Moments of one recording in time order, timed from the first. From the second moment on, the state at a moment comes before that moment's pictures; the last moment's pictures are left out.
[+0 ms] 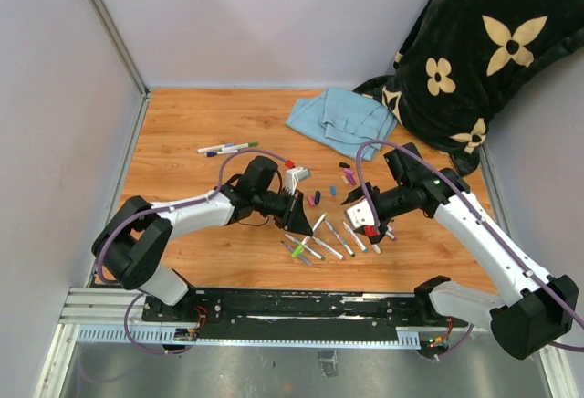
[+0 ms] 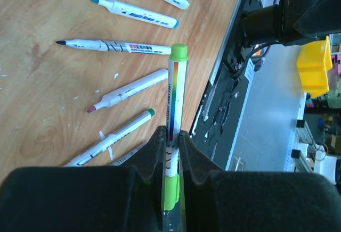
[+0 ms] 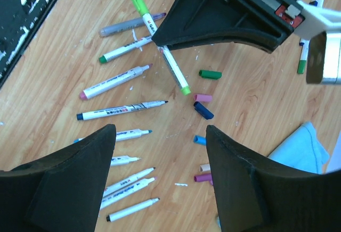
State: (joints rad) left arm -0.69 1.51 0.75 0.06 0.78 -0.38; right arm 0.44 1.11 1.01 -1.03 -0.84 -1.61
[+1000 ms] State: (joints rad) left arm -0.76 1.64 0.84 0.15 0.94 -0.40; right arm 0.90 1.20 0.82 -0.69 -0.25 -1.67
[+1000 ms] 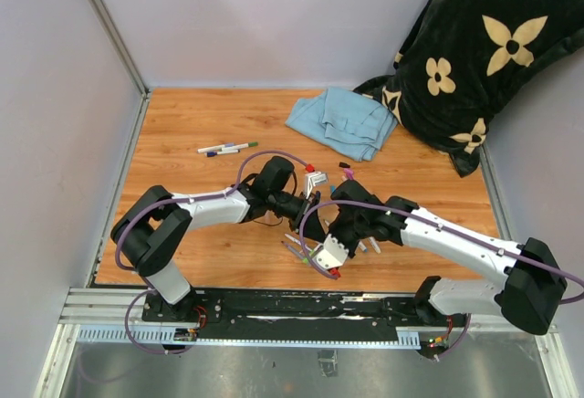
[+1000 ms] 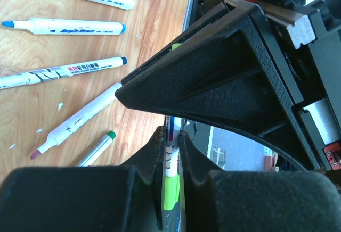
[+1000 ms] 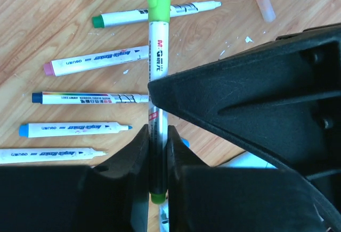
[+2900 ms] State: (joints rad) left arm -0.72 0.87 0.13 1.14 0.05 -0.91; right arm 0.45 1.18 0.97 -0.79 -0.75 -0.73
